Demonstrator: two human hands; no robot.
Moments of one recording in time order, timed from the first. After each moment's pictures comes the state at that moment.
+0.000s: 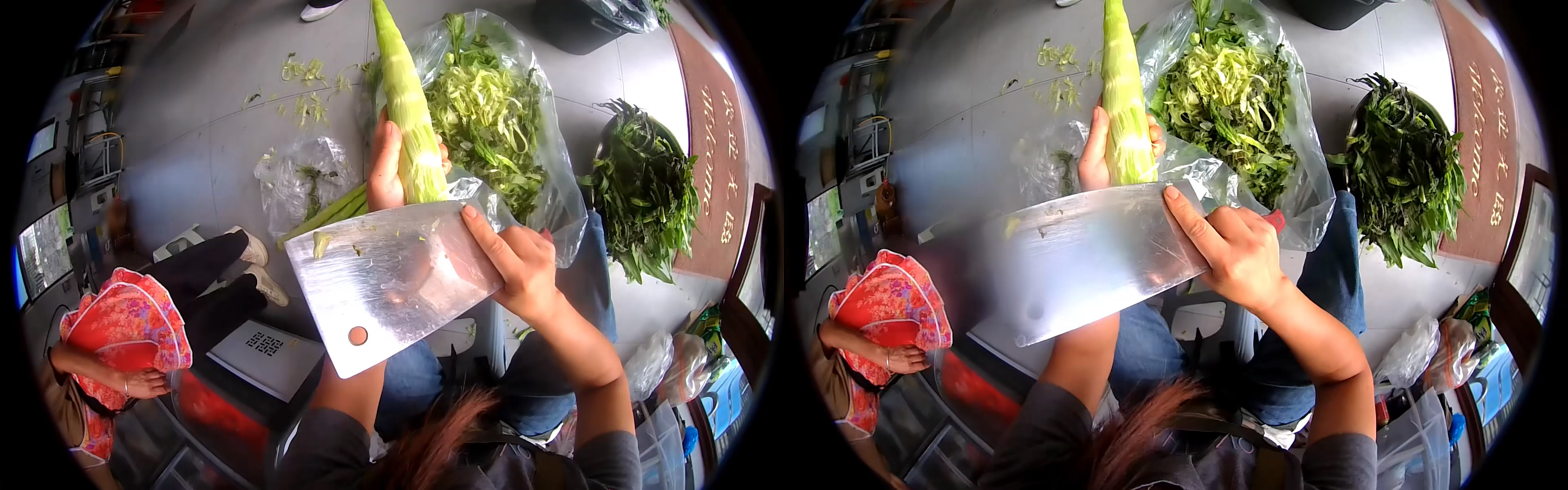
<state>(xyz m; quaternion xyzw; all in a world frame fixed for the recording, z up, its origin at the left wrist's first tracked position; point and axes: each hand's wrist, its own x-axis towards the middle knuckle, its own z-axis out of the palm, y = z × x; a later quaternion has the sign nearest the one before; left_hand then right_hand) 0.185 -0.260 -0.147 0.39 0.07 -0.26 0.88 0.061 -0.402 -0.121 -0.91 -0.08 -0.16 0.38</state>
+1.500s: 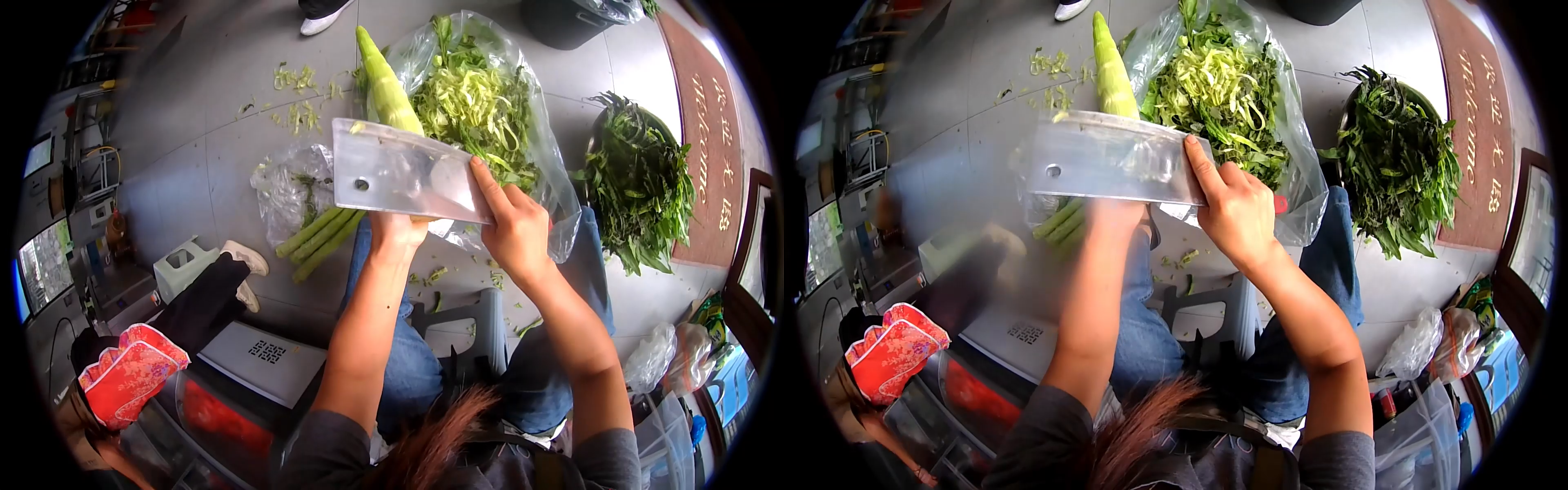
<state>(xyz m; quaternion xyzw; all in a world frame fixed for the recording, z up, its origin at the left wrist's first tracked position) 0.160 -0.265 -0.165 0.50 0.17 -0.18 0.83 0.080 -0.404 -0.146 -0.94 0.06 -0.12 0.31</state>
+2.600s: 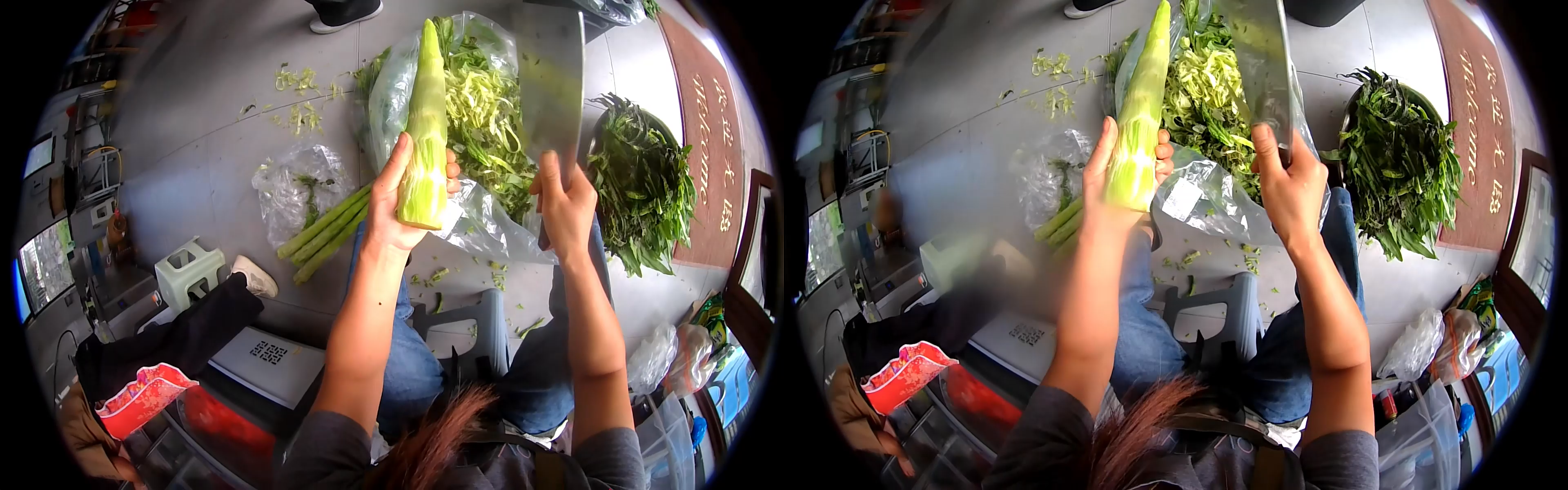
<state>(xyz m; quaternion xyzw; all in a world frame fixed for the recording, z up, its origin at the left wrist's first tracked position) 0.176 -0.262 -0.146 0.23 0.17 -0.38 0.88 0.092 -0.447 -0.131 -0.75 0.37 -0.04 0.55</state>
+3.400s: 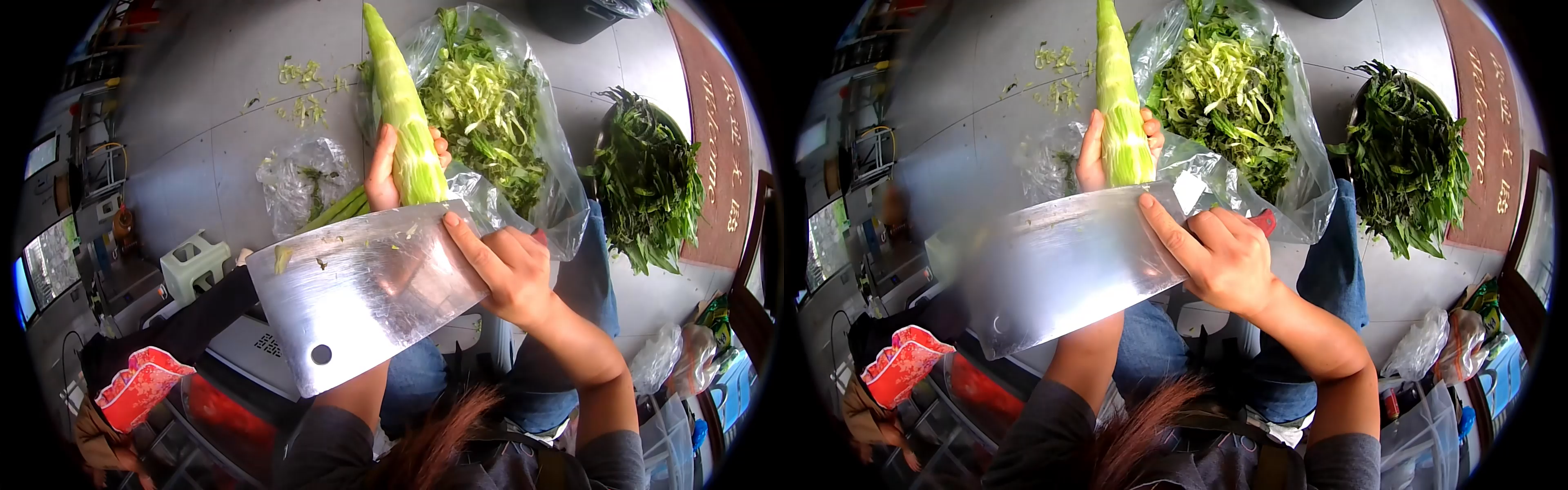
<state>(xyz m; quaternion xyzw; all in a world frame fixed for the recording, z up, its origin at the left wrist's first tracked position) 0.177 -0.264 -0.157 0.34 0.15 -0.29 0.88 0.053 -0.395 -0.116 -0.91 -0.11 -0.18 0.37</state>
